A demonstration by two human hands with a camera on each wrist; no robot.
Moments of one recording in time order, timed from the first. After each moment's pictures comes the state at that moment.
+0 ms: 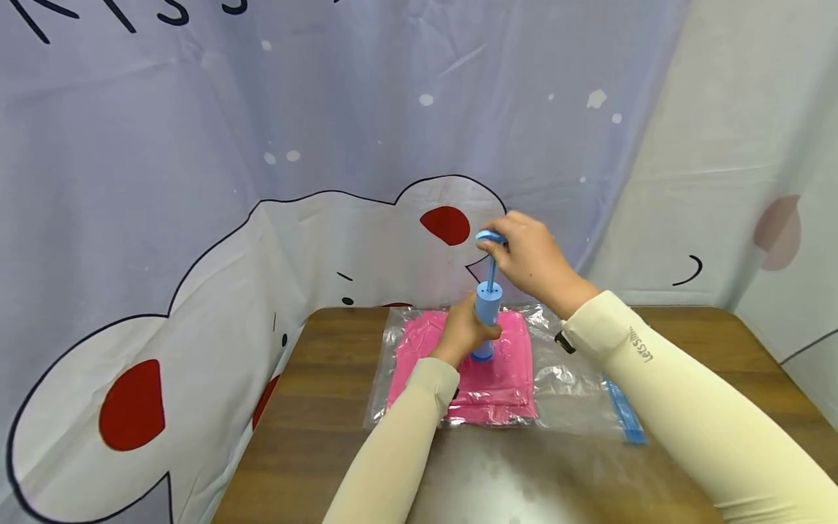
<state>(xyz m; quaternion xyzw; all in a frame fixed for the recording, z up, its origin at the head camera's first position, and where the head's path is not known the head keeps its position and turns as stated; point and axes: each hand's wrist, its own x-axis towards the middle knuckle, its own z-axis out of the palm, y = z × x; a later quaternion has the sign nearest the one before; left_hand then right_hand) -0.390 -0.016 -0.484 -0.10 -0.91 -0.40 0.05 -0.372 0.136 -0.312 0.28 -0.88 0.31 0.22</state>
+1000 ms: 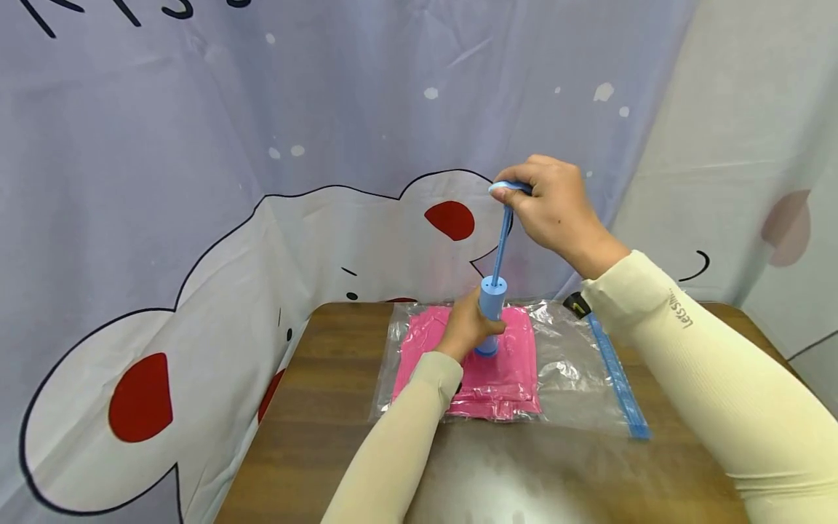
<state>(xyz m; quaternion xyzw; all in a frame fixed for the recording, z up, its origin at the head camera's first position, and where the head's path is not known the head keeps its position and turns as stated) -0.390 -0.010 -0.484 -0.09 -0.90 -0.42 0.03 -0.360 0.145 -0.246 0.26 -0.84 0.36 0.29</state>
